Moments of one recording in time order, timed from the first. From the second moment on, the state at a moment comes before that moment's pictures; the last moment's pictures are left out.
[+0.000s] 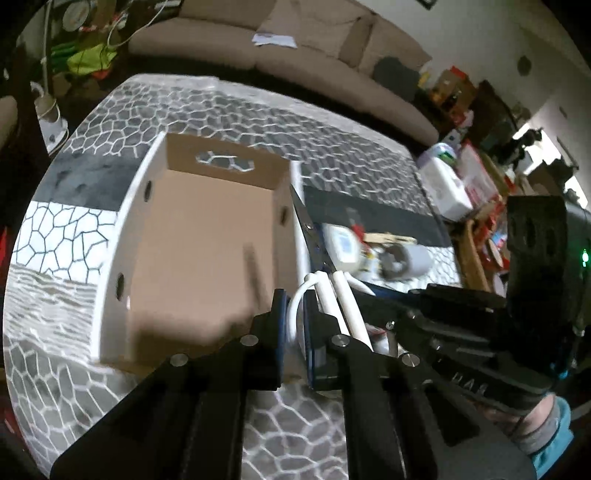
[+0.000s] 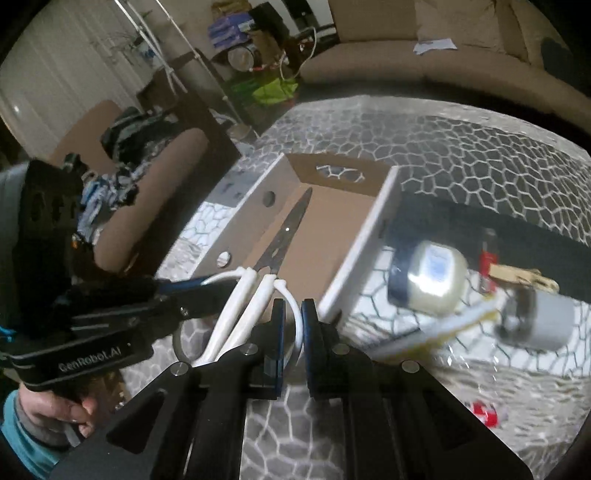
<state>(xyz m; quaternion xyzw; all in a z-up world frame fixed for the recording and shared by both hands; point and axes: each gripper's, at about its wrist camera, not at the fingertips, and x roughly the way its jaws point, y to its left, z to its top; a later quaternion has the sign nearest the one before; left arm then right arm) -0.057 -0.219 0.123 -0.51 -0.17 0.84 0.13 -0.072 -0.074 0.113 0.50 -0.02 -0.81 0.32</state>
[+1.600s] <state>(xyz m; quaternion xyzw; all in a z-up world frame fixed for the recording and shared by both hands) -0.177 -0.192 0.024 -0.62 -0.01 0.79 0.04 -0.124 -0.045 0.112 0.50 0.07 -0.82 0.25</state>
